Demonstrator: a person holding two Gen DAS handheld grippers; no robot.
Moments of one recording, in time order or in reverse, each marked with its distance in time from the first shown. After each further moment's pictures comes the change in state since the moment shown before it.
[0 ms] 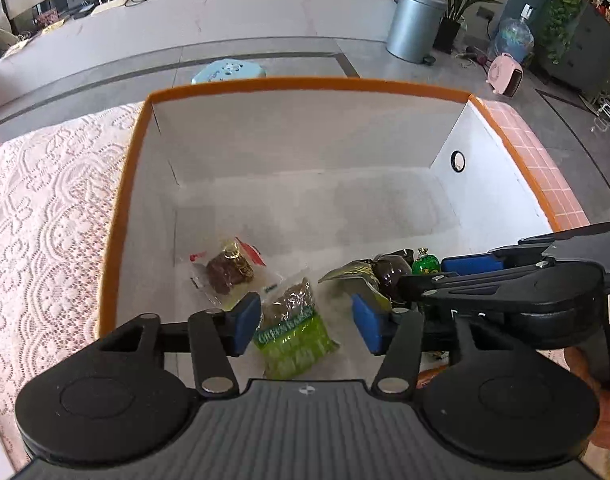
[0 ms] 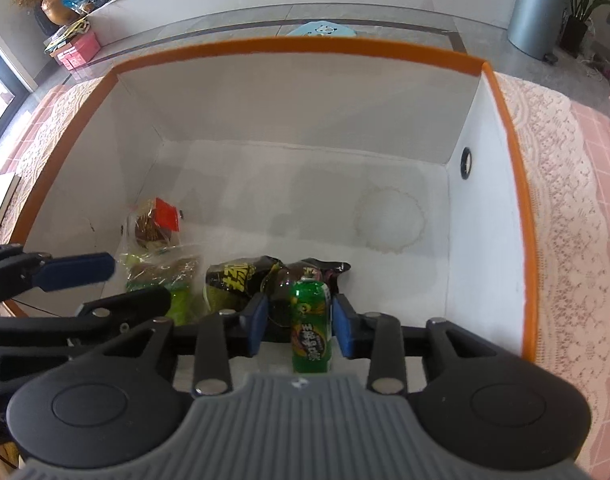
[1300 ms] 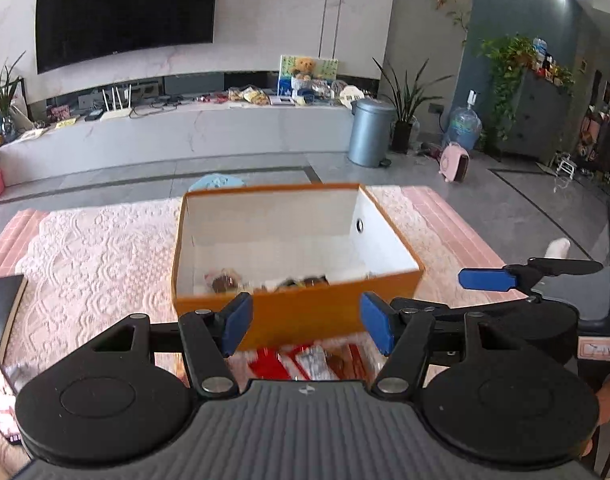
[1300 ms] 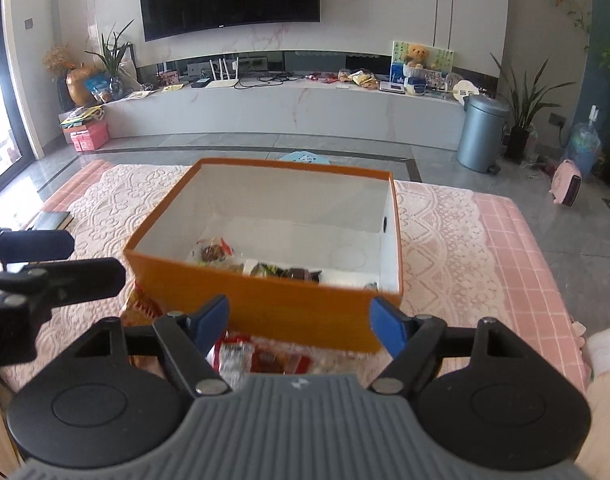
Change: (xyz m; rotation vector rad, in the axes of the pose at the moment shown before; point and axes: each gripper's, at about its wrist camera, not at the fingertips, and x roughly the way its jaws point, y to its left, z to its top) left arm -0.164 -0.035 -0.102 0.053 -0.365 -0.048; right arm -0.189 0.050 -0.153 -0.054 -0.429 -0.107
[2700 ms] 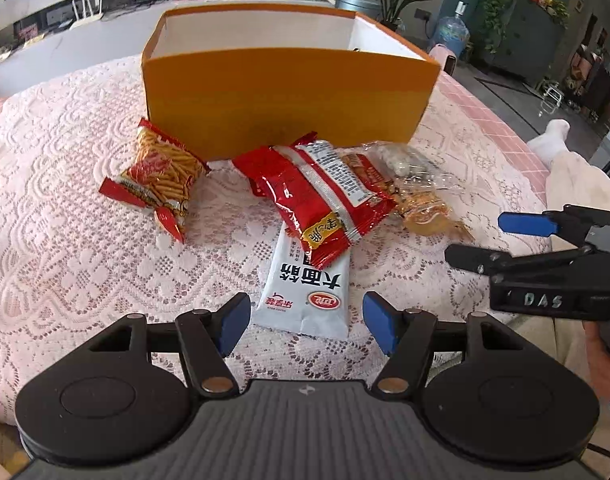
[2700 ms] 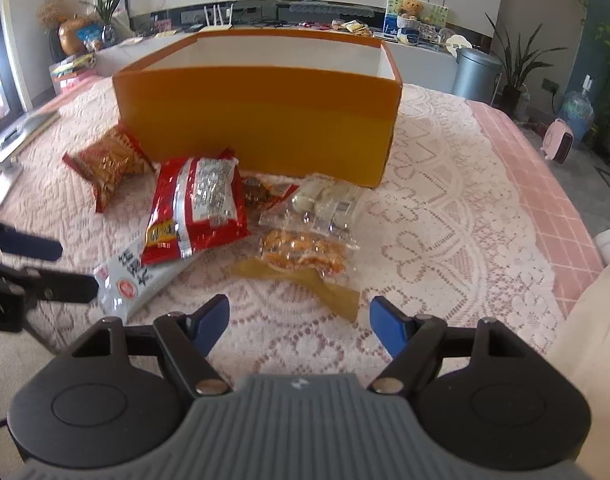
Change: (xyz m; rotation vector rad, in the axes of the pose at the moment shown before) left arm 0.050 0.024 -0.137 0.004 0.269 -0.080; right arm 0.034 -0.005 -0.150 -0.017 0.108 -0.035
